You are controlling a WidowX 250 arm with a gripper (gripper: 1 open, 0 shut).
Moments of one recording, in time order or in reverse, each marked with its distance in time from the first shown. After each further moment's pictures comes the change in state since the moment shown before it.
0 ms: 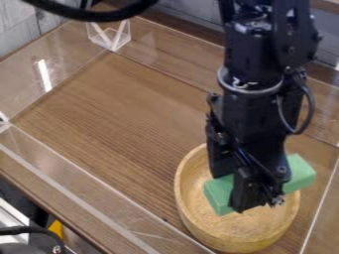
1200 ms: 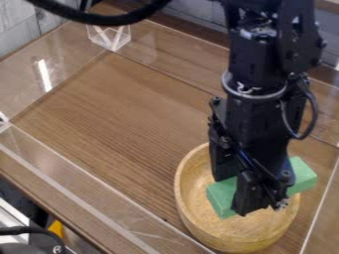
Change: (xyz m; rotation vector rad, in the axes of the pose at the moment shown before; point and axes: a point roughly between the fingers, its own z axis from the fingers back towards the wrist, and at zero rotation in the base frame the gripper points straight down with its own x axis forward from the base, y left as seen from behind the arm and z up) arm 0.002 0.000 -0.003 0.003 0.006 0.018
